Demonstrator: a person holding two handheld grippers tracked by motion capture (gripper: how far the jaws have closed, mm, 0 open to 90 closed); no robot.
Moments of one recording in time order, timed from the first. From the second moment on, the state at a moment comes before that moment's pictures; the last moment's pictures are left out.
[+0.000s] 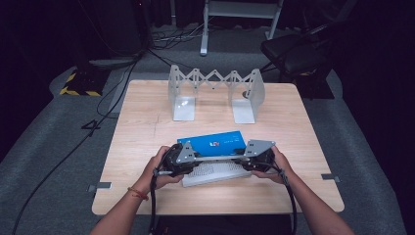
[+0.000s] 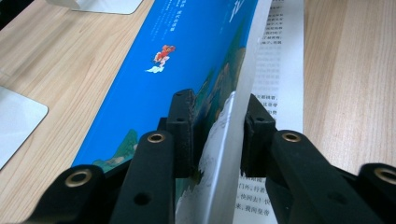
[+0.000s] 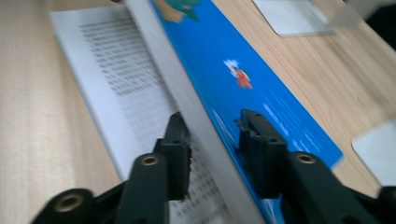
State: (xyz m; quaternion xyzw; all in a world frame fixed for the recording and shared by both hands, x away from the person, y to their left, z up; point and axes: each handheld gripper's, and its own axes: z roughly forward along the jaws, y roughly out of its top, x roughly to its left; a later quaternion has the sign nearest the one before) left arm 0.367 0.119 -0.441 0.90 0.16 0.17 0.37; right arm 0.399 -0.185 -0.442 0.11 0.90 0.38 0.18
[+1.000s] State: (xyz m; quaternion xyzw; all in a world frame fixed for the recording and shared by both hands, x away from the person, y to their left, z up) left arm 0.364 0.099 -0.406 0.89 0.19 0.20 0.37; right arm 0.388 -0.167 -0.426 0.02 0.91 0.35 0.21
